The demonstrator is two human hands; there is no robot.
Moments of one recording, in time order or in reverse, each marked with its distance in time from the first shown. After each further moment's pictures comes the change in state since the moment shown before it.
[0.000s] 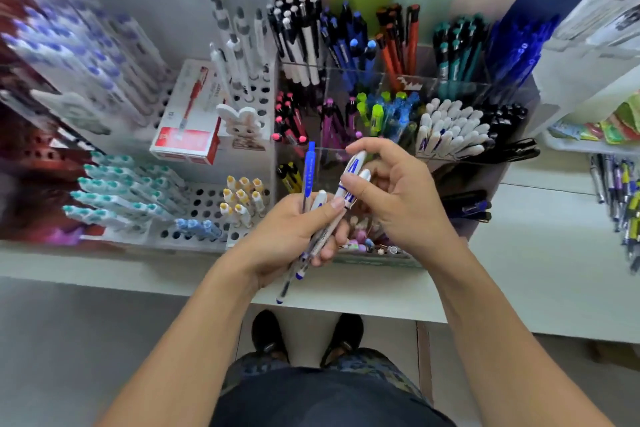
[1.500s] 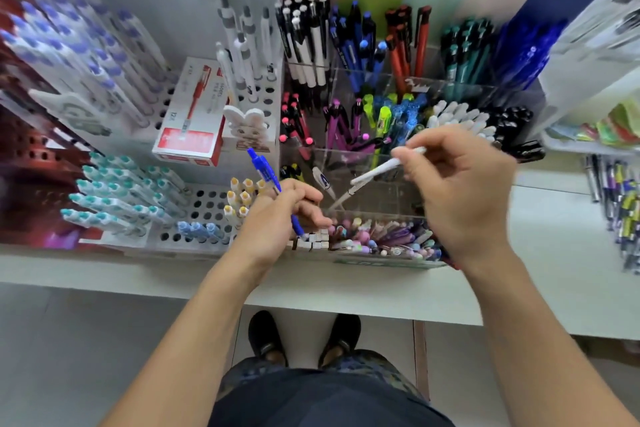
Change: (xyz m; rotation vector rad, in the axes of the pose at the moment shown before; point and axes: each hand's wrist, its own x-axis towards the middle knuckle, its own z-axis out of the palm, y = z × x) left_hand 0.005 -0.002 -0.018 0.062 0.383 0.056; right_hand -0.003 -0.021 -0.025 -0.479 0.394 -0.279
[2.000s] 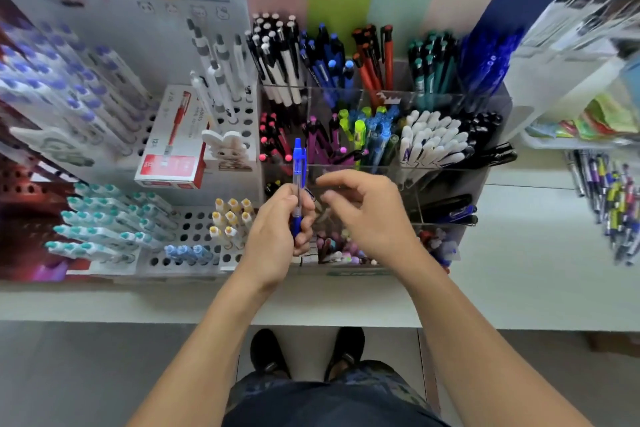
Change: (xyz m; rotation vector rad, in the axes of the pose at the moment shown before) left_hand 0.006 -0.002 0.020 -0.057 -0.083 0.128; right_hand -0.015 0.014 0.058 0.190 -0.354 0.314
